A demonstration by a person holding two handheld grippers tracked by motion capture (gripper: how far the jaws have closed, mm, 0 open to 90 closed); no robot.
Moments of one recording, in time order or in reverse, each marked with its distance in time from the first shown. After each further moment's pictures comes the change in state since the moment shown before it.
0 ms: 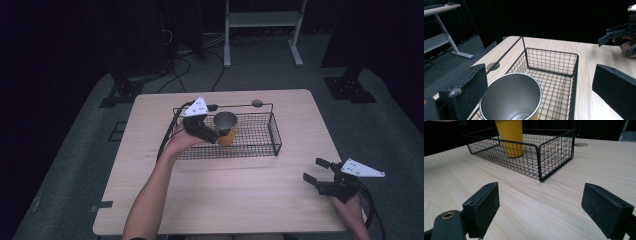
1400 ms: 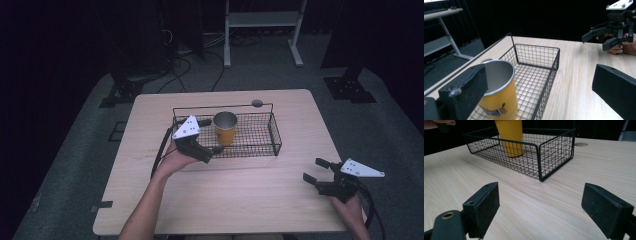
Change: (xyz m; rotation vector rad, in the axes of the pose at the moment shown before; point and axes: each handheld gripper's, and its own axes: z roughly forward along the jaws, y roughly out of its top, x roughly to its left) left arm -0.046 -0.021 -0.035 -0.035 0.023 -0.004; right arm 0.000 0.000 0.000 0.004 -0.001 -0.002
